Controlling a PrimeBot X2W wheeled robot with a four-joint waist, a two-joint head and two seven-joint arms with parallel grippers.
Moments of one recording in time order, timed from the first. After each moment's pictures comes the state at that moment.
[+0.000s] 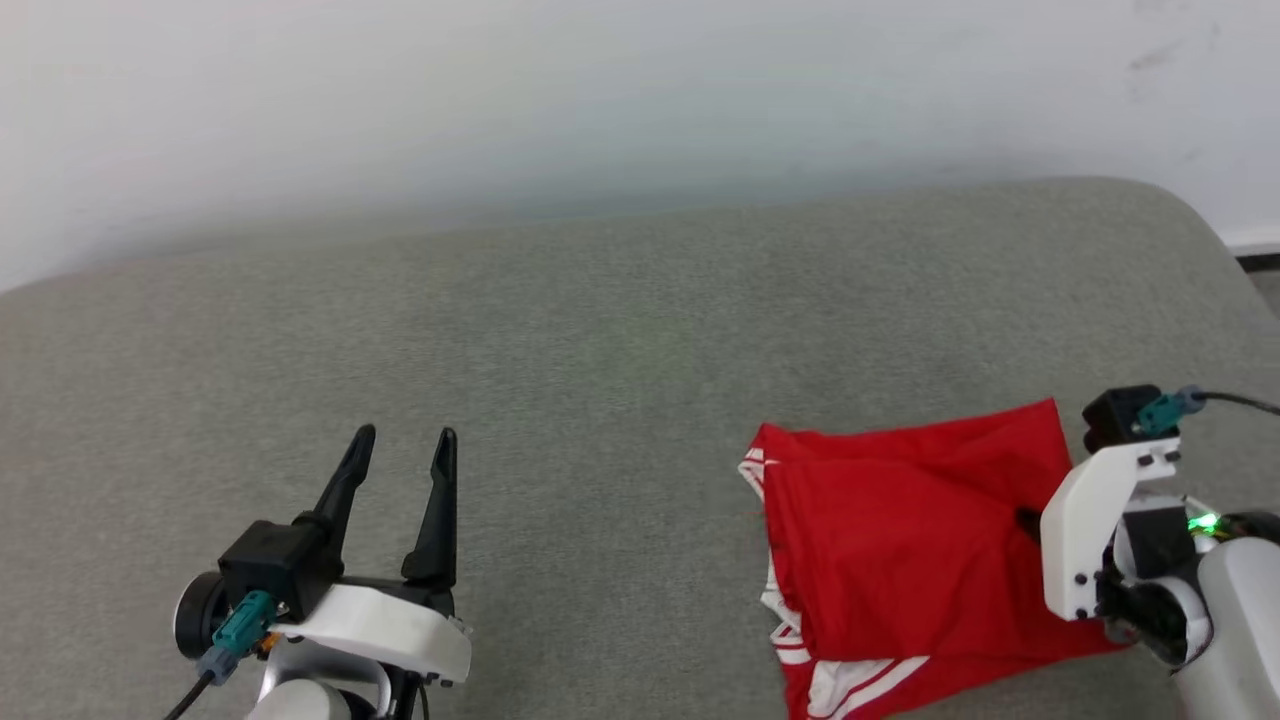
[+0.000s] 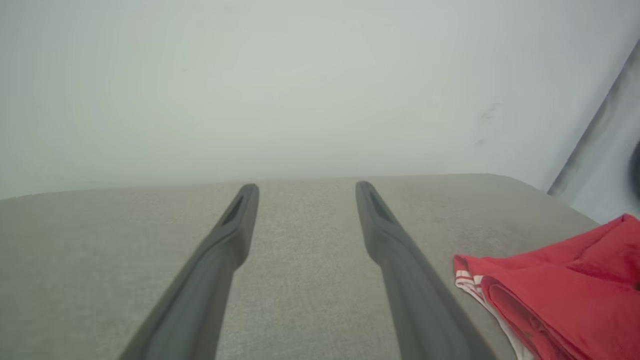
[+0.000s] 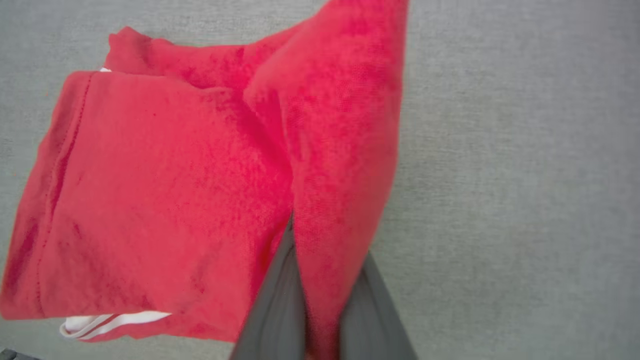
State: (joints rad) left arm -0.11 0.41 -0.44 0.02 -0.57 0.23 -0.26; right arm -0.31 -0.27 0.11 0.38 0.39 0.13 0.72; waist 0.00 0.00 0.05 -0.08
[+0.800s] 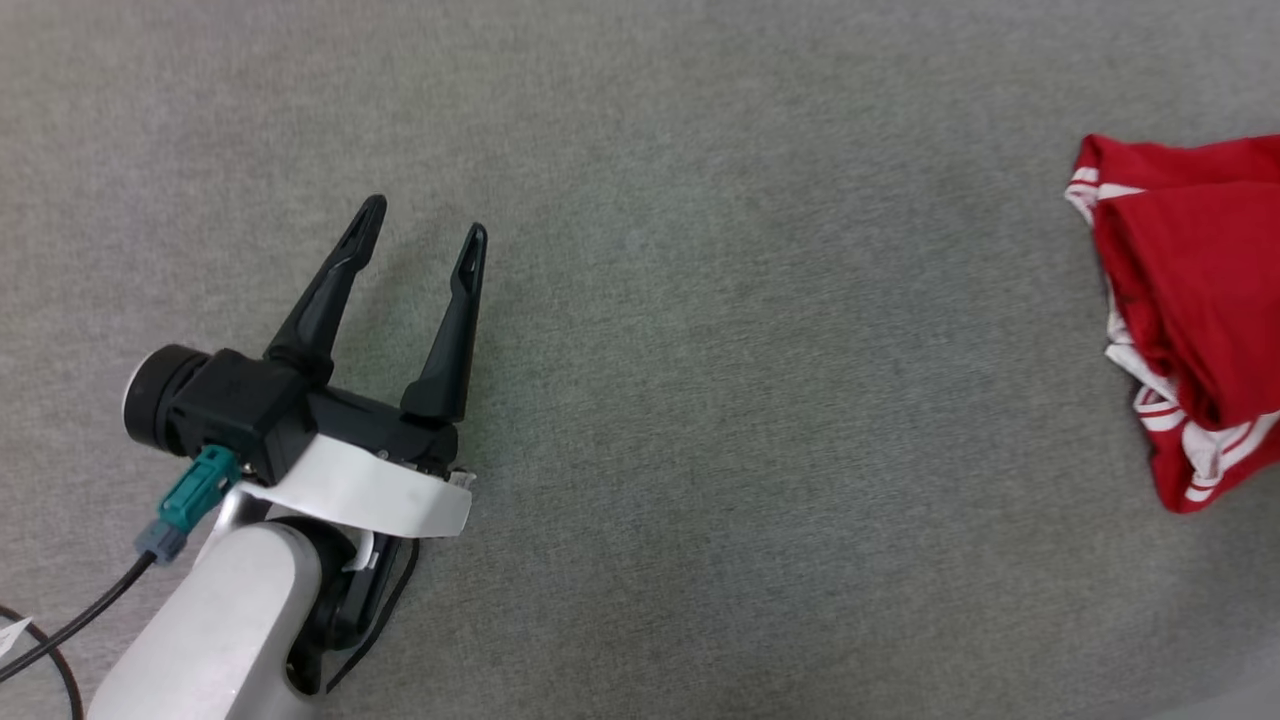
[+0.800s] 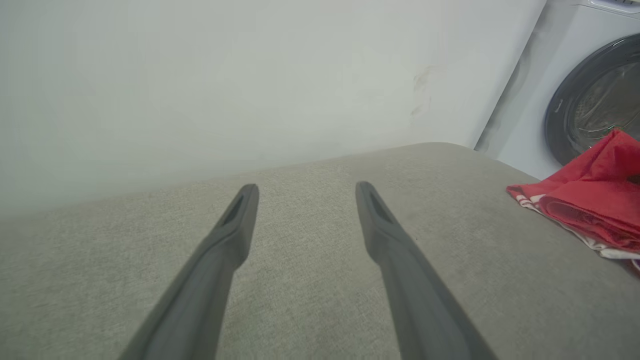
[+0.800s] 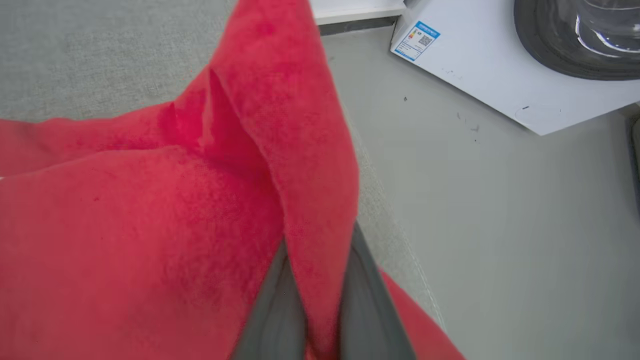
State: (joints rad) left arm -0.40 0.49 -0.46 -0.15 -0.50 0.15 -0.19; right arm -0.70 -0.38 -0.36 0.58 0.01 0.13 0.43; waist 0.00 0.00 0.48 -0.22
